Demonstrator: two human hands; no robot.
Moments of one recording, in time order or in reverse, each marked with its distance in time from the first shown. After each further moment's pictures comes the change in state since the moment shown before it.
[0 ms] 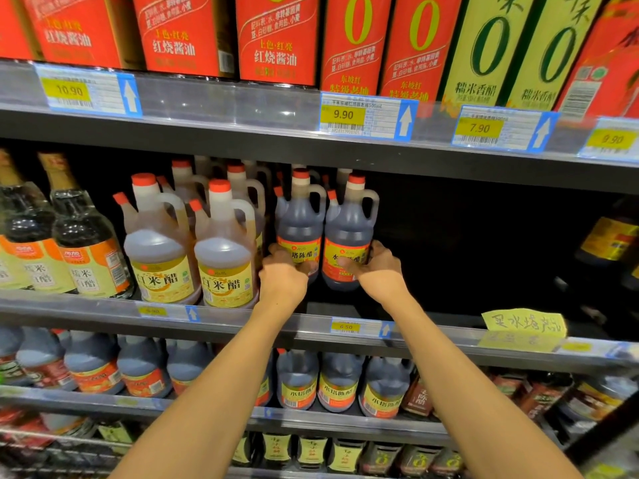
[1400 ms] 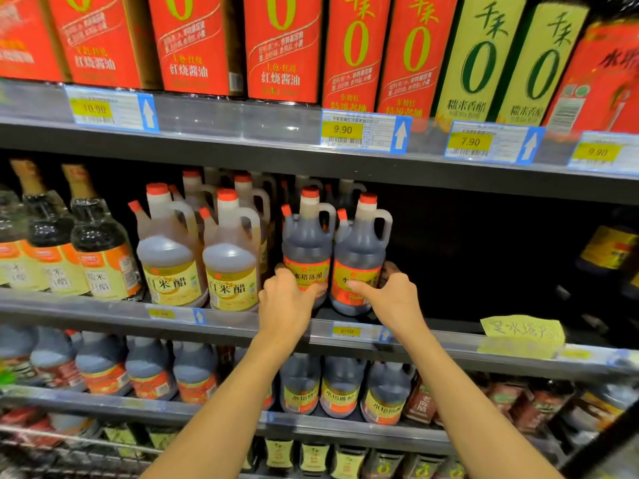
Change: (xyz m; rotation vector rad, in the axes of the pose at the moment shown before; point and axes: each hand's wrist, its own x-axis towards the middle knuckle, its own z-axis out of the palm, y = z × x) left_hand -0.042 -0.009 -0.007 -0.041 0.079 0.072; right_hand -0.042 0.022 -0.017 0.111 0.047 -0.122
